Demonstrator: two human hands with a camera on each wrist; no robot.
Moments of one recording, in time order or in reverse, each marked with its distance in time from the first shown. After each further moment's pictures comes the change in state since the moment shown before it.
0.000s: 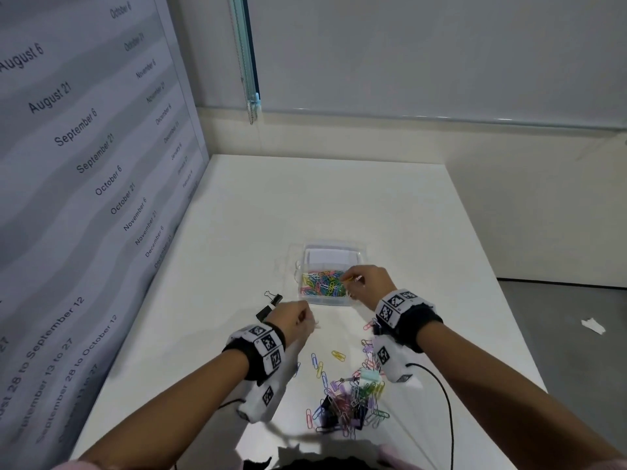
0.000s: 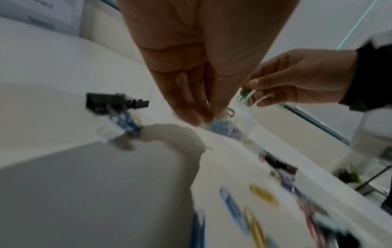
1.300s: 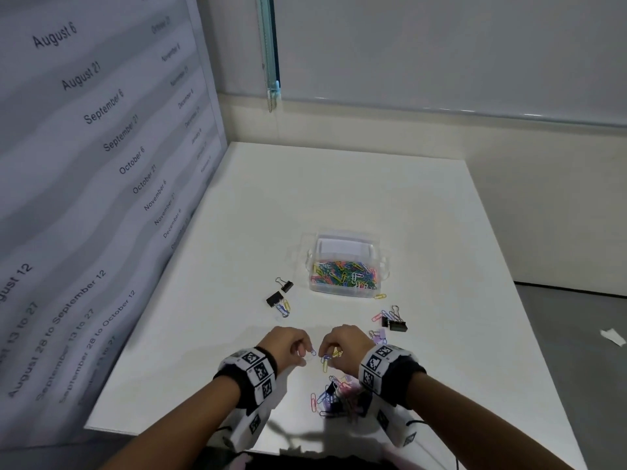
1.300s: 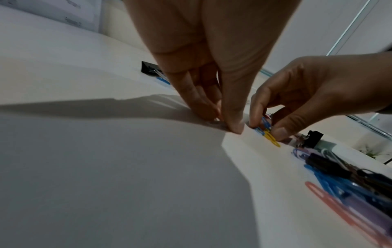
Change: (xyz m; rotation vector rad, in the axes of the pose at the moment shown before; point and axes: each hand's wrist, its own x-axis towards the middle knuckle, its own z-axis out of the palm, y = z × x) left_hand -0.035 -0.046 0.041 -0.040 -0.145 0.000; right_hand -0.063 0.015 0.083 -0.304 -0.521 -0.203
